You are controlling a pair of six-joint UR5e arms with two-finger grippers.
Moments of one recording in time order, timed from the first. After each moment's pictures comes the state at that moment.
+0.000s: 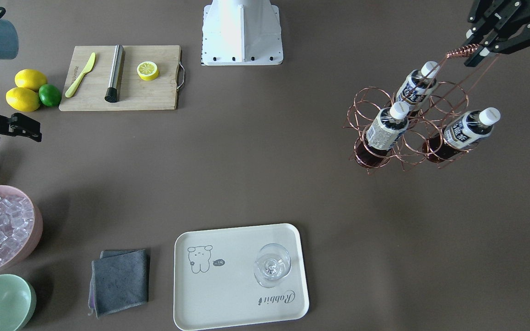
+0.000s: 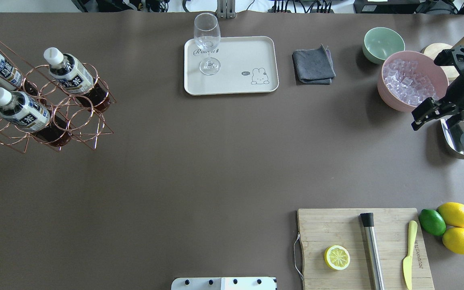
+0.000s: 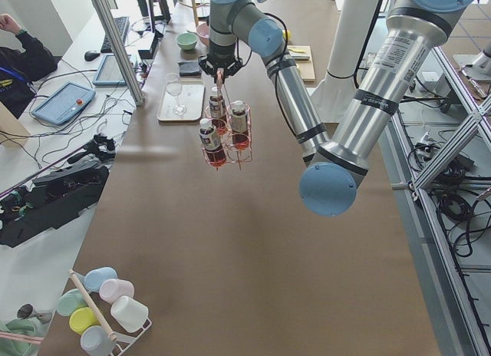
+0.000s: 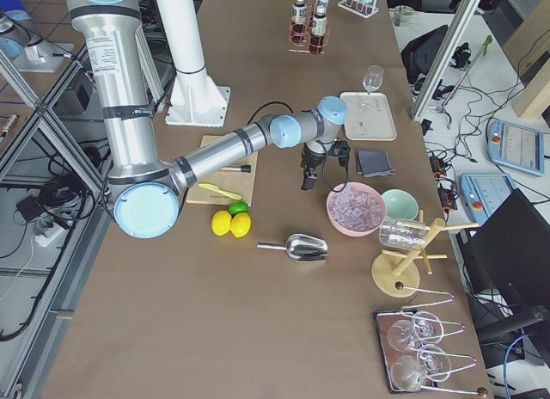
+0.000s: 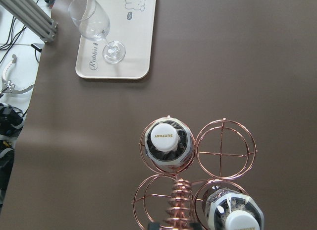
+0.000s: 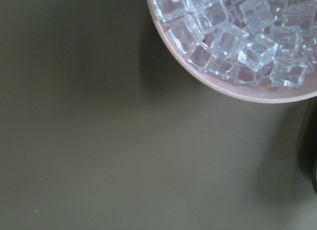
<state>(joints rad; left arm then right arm) -1.27 -2.01 -2.24 -1.17 -2.43 0.74 1.08 -1.41 1.86 -1.76 2.34 0.48</state>
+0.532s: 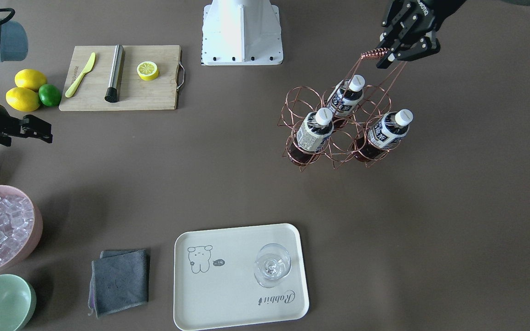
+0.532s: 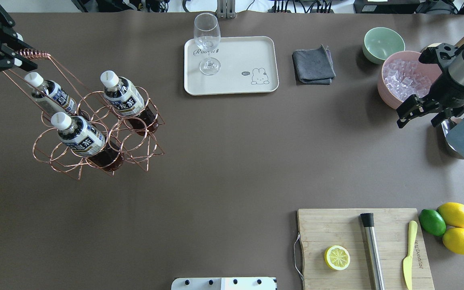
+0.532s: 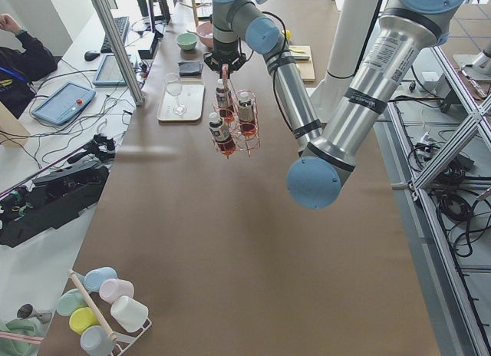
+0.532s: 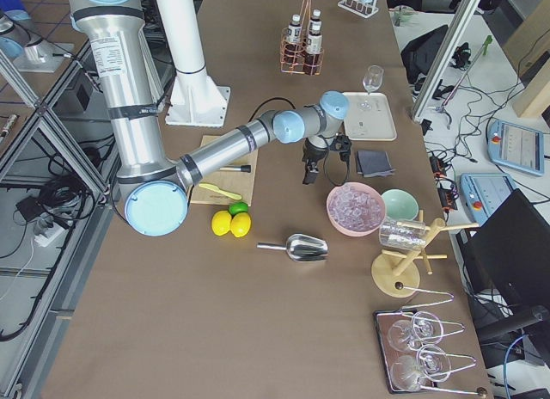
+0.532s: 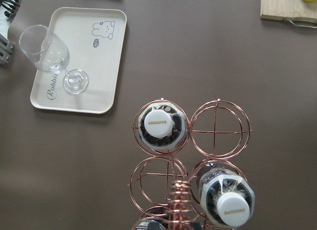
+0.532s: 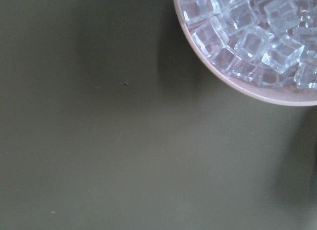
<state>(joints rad) -1.05 -2.15 -2.18 -1.18 -2.40 0.51 1.06 -1.38 1.85 -1.76 2.35 0.51</state>
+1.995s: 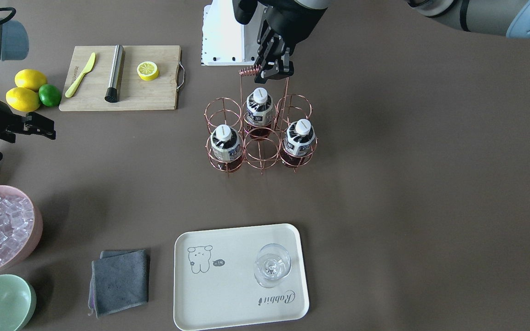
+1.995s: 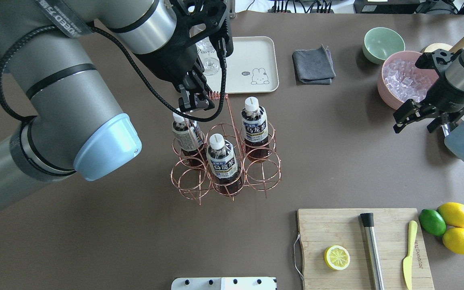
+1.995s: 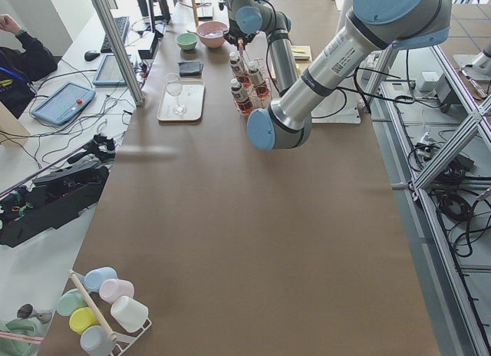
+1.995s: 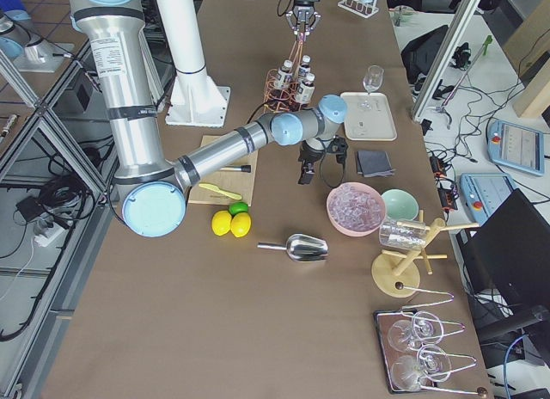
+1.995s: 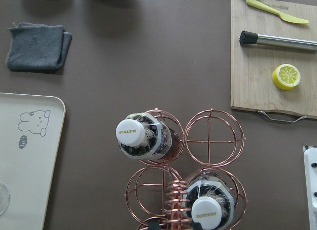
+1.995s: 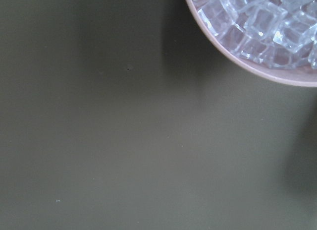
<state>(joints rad) -0.76 -2.46 -1.90 -1.36 -2.24 0.27 1.06 -1.39 1.85 -1.76 2.39 0.52</state>
